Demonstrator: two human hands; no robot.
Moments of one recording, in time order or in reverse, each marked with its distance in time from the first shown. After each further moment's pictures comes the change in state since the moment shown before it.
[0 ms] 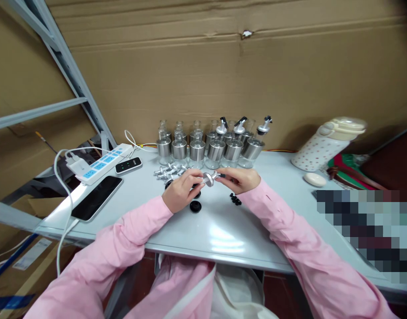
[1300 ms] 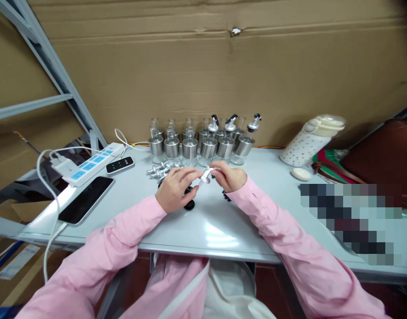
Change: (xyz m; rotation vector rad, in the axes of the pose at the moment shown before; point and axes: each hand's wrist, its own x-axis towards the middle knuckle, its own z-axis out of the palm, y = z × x) left_hand 0.005 0.002 -0.003 0.127 -0.120 0.011; right_hand 0.000 -0.025 -0.001 -0.011 0.054 0.168
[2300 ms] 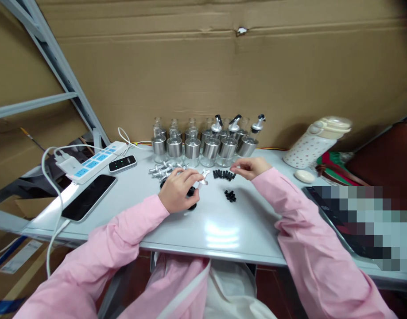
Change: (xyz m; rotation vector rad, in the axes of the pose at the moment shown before) left_hand -0.002 0.003 0.003 -0.035 -0.074 -0.069; right_hand 0.014 0.072 -0.025 -0.036 -0.356 0.244
